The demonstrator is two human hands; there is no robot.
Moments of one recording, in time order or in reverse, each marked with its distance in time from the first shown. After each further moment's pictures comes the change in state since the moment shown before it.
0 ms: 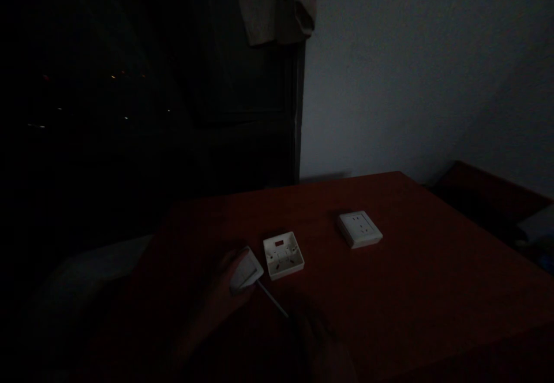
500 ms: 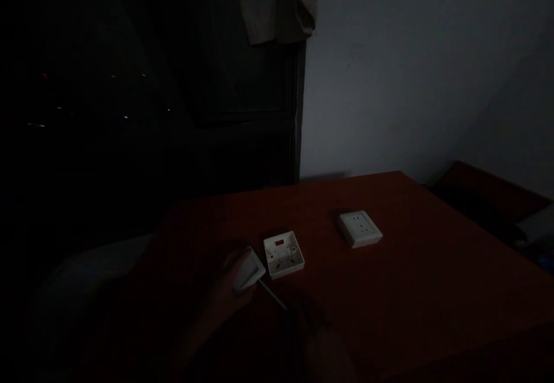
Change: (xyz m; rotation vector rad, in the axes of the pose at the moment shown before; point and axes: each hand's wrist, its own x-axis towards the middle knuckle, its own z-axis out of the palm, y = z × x) left_hand -0.002 0.009 -0.002 0.038 0.029 0.006; right_hand 0.016 -0.017 -0.019 0.046 -0.109 0.058
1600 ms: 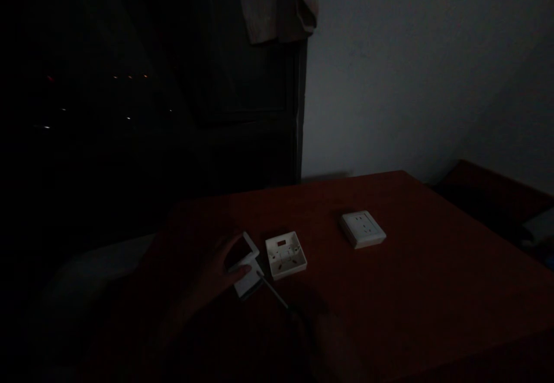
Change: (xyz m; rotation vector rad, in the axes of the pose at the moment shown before) left_hand 0.031 -0.016 -0.030 -0.097 -0.015 0.028; right_hand 0.011 -0.014 -0.037 0.361 -0.005 0.077
